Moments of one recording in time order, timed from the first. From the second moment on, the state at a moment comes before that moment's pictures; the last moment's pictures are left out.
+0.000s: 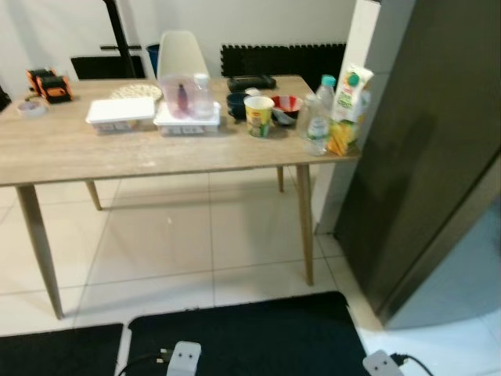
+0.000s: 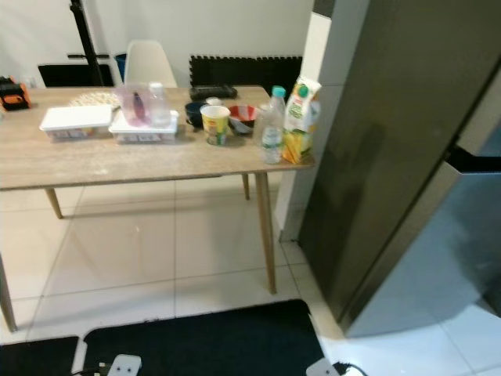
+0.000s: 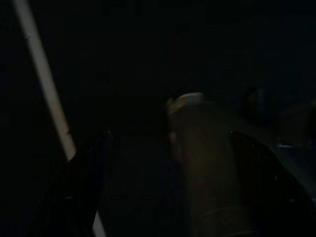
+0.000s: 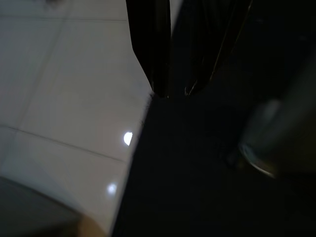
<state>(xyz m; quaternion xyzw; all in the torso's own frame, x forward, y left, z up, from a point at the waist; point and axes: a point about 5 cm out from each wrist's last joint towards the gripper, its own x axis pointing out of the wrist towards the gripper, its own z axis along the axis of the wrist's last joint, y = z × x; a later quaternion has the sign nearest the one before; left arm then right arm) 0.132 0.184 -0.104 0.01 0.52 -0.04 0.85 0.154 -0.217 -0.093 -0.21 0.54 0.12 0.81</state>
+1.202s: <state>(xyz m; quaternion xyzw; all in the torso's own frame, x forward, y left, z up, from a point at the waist) 0.140 0.182 -0.102 0.00 0.51 -0.04 0.86 0.157 -0.215 -0.092 -0.21 0.53 0.12 0.81</state>
